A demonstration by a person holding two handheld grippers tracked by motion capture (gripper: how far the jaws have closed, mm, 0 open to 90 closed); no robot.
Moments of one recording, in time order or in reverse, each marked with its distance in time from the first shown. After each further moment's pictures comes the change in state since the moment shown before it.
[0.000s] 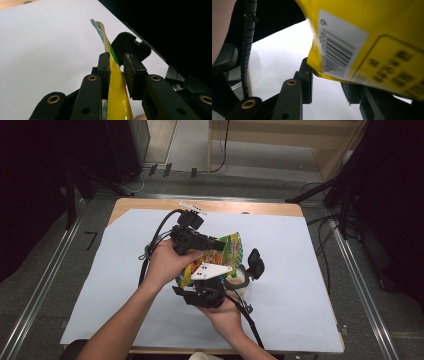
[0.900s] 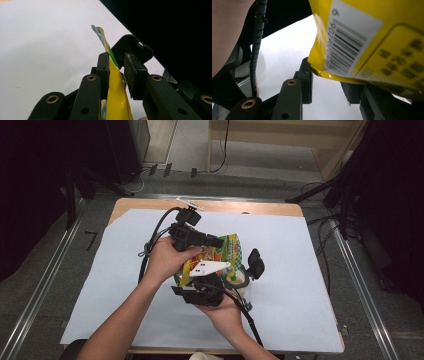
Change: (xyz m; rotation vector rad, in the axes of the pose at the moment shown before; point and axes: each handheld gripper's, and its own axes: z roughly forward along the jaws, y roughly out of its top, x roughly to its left) left arm 0.016 0.002 0.001 0.019 -0.037 -0.069; right arm 0.000 0.008 0.000 0.051 0.020 0.022
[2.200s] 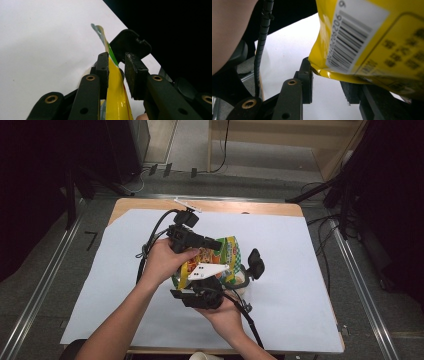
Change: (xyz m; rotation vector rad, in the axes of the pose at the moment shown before) left arm 0.003 -0.006 -0.001 0.025 -0.020 -0.035; right arm 0.007 -0.003 -0.001 0.009 0.016 -0.033
